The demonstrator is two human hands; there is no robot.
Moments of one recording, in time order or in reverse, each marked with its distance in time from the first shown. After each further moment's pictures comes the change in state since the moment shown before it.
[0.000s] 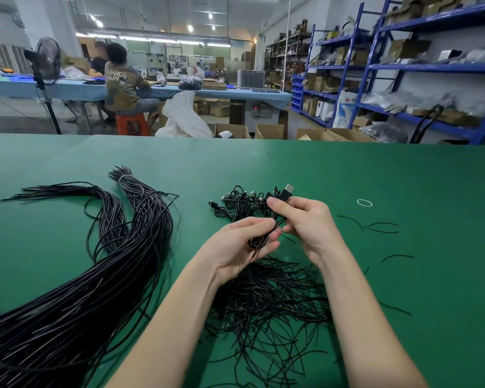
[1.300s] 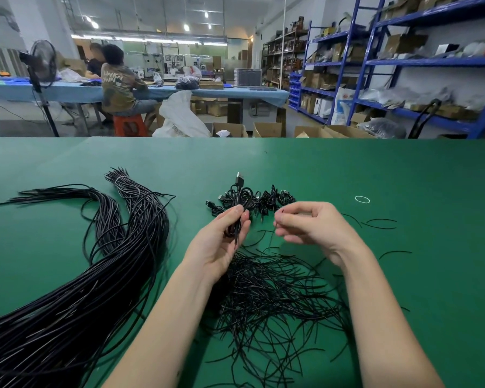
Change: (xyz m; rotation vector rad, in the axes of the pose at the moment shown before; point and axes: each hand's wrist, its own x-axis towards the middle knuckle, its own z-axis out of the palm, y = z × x) left_hand 0.005 0.003 -0.009 -0.339 0.303 0.118; right_hand 0.001 -0.002 -0.035 -0.143 -0.150 0.140
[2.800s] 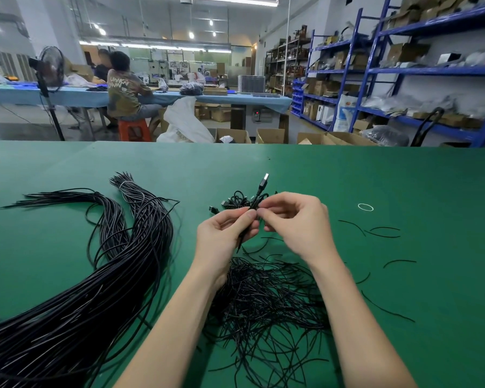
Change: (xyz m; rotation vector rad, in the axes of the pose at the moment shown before) left_hand 0.006 -0.007 -0.002 0.296 -0.096 0.374; right_hand 0.000 -0.008 0.047 -0.243 0.223 -0.434
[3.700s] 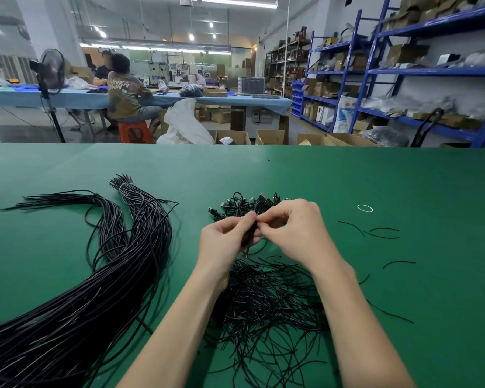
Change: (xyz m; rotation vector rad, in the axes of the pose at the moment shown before) left_hand -0.005 0.001 0.006 0.205 0.043 -0.043; right_hand 0.000 -0.002 -0.005 -0.336 -0.111 -0.113
